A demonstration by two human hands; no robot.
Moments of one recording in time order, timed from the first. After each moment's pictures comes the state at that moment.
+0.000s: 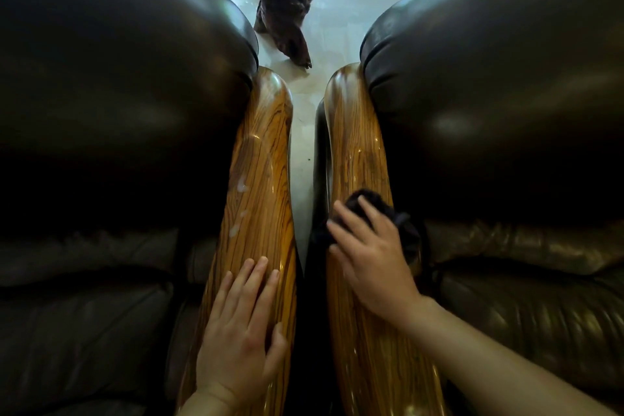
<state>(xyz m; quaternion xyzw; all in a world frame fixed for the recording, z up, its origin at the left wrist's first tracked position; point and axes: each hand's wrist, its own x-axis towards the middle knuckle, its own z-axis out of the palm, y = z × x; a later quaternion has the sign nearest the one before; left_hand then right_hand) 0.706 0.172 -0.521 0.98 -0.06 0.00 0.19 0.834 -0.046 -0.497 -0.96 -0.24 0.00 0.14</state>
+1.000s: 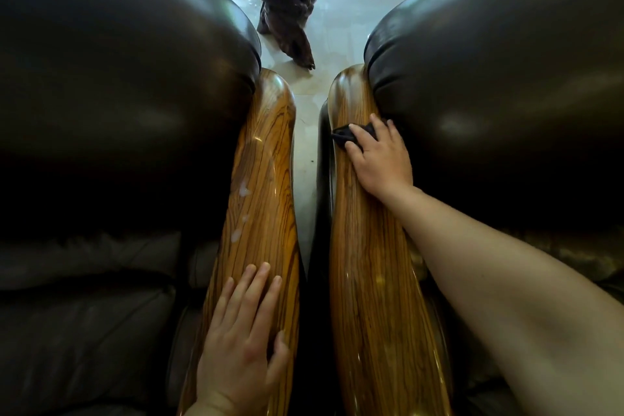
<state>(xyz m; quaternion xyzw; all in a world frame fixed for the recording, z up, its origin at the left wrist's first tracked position) 0.706 0.172 -0.523 0.98 -0.07 0.03 0.19 0.998 -0.030 -0.490 -0.99 -0.07 0.04 0.15</state>
